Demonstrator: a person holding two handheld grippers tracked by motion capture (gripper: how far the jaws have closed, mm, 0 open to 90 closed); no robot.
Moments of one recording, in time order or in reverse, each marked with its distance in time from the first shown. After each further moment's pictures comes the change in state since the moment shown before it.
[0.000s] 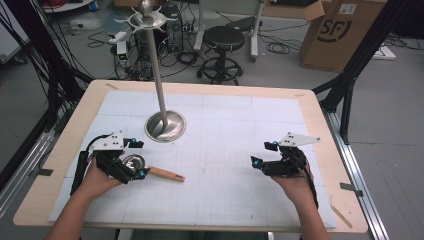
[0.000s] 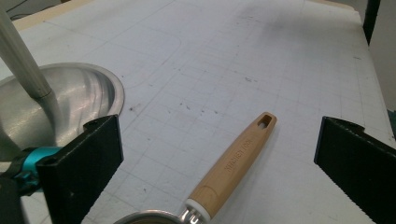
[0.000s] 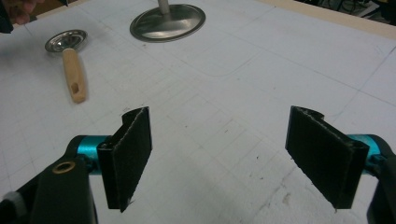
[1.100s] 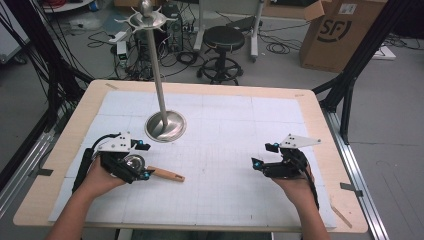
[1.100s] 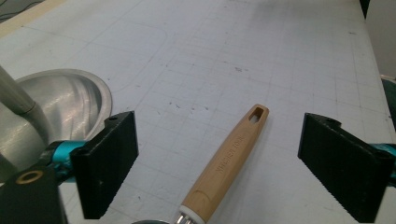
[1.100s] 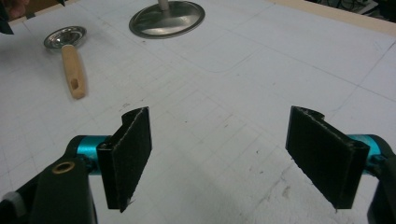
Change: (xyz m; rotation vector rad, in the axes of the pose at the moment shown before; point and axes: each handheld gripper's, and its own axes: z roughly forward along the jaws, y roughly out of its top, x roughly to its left) left arm -0.007 0.015 0.011 0.109 -0.034 0.100; right arm 0.001 -0.004 -0.002 0.005 -0.005 0.001
